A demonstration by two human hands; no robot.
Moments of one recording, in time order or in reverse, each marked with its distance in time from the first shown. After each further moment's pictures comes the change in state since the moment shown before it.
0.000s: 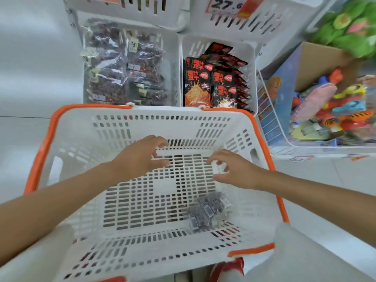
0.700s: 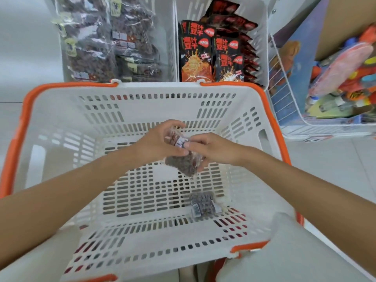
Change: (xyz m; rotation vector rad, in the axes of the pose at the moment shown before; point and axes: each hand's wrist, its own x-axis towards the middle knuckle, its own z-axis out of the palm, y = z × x) left_hand 0.023 0.032 0.030 -0.714 -0.099 -0.202; right_hand 0.044 -0.030 0.019 0.613 -0.195 -0.024
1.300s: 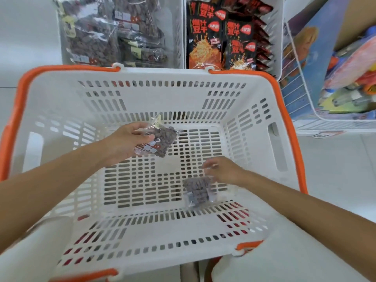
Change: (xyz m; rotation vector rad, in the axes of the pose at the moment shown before) left_hand -0.008 -0.053 -0.044 -0.357 0.137 -0.375; right_hand 0.013 0.114 0.028 -0.147 0.134 0.337
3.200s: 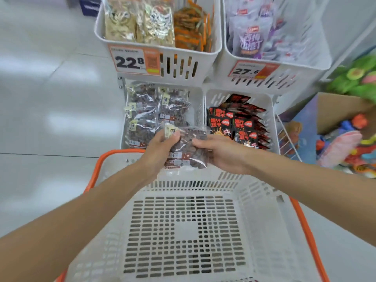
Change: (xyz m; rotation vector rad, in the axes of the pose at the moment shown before) left_hand -0.052 0.129 -0.008 -0.098 0.143 0.528; right_hand -0.049 -0.240 -0.099 0.629 -0.072 -0.399
